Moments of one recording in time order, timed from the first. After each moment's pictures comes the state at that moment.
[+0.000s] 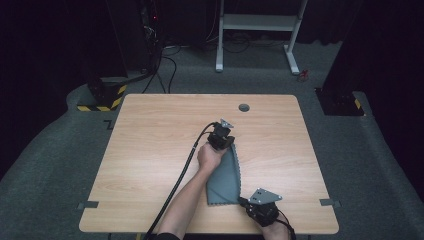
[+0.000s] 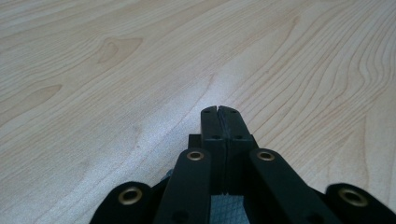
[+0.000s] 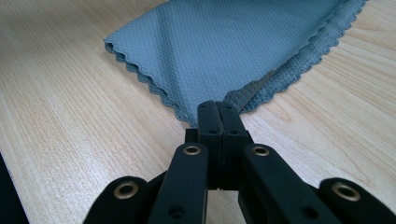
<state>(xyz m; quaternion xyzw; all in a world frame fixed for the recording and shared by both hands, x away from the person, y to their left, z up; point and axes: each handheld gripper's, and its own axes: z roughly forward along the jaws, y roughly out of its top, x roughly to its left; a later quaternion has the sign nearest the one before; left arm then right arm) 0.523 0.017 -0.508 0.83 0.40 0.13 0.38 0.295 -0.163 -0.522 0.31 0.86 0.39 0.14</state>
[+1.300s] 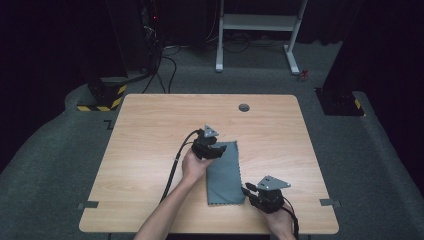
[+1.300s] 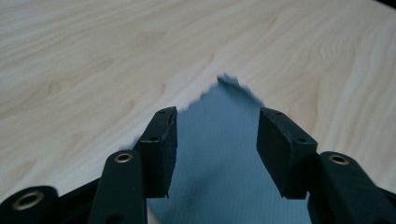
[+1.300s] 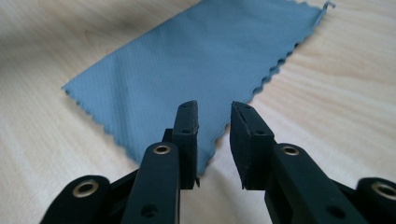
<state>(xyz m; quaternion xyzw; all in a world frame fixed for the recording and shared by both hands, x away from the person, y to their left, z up) 0.454 0.070 -0.482 0.82 0.39 0.17 0.39 0.326 -0.176 -0.504 0.34 0.83 0.41 0.15</state>
